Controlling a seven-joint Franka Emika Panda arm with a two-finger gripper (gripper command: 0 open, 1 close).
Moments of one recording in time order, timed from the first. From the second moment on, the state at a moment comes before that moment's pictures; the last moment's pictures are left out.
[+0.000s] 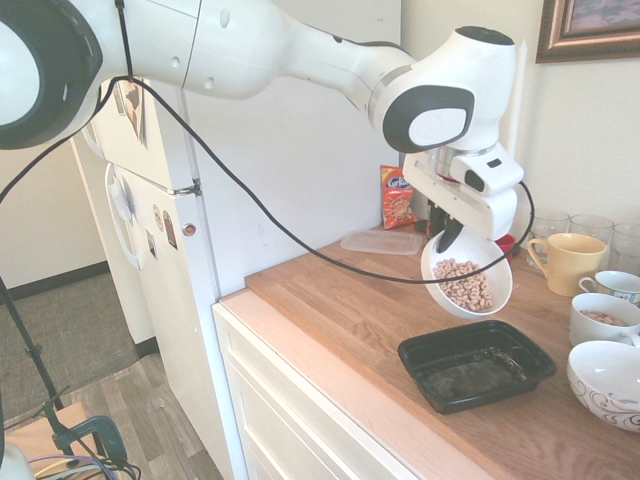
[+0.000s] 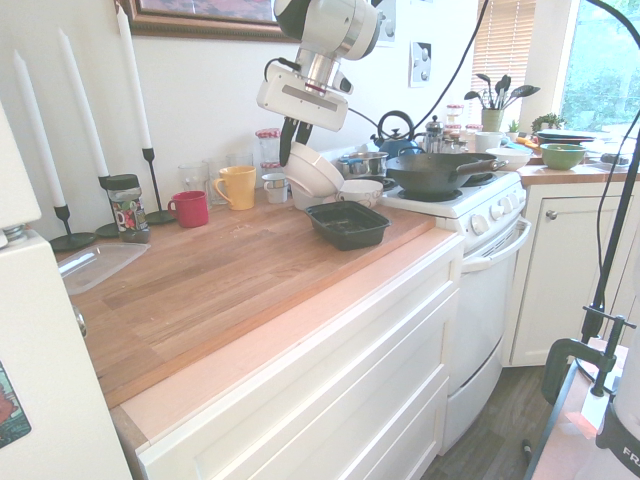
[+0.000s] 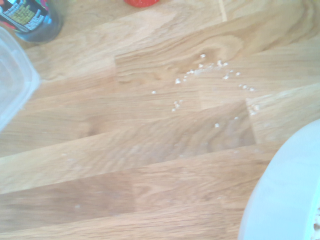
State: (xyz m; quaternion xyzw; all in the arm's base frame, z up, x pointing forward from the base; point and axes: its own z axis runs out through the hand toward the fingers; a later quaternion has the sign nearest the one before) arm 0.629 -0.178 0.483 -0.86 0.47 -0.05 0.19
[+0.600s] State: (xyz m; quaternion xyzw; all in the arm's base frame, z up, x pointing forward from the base) arm 0.611 -0.222 0.452 -0.83 0.47 -0.02 0.30
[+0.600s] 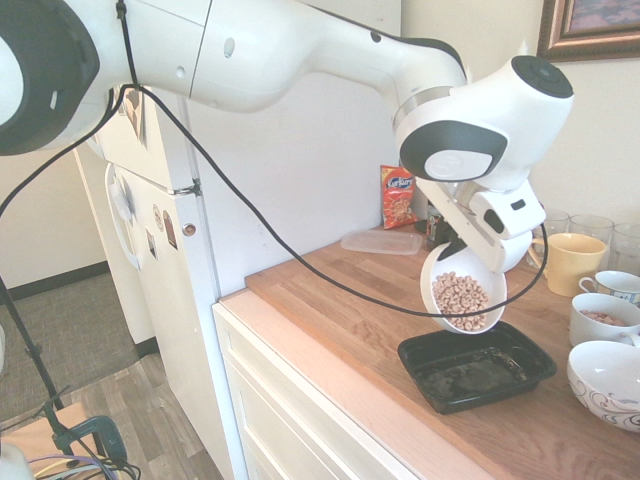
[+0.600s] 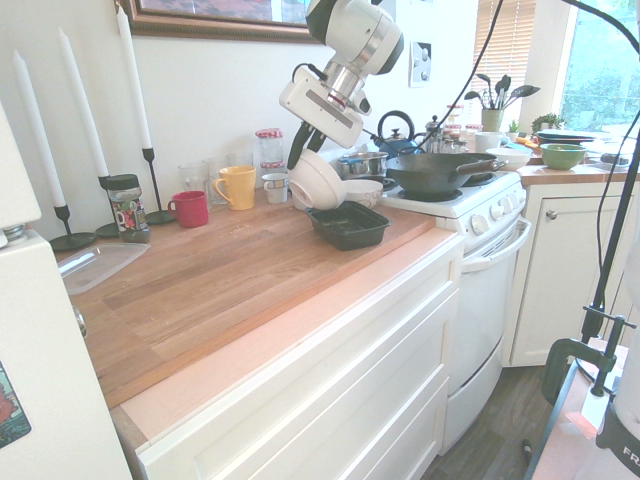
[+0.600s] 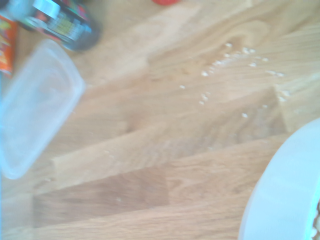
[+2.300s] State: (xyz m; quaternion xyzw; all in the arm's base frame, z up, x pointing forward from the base) arm 0.603 -0.293 0.394 -0.72 0.48 0.01 0.49
